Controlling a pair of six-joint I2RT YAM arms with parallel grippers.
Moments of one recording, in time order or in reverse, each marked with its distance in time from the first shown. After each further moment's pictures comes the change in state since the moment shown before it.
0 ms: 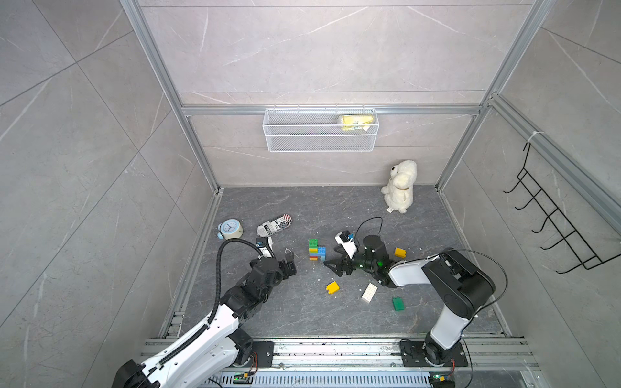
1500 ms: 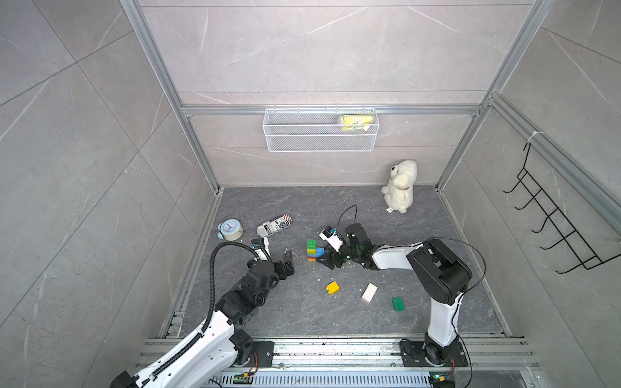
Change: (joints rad) left arm 0.000 -0.059 -0.019 0.014 -0.004 0.002; right arm 0.035 0.150 0.291 -0.347 0.044 -0.151
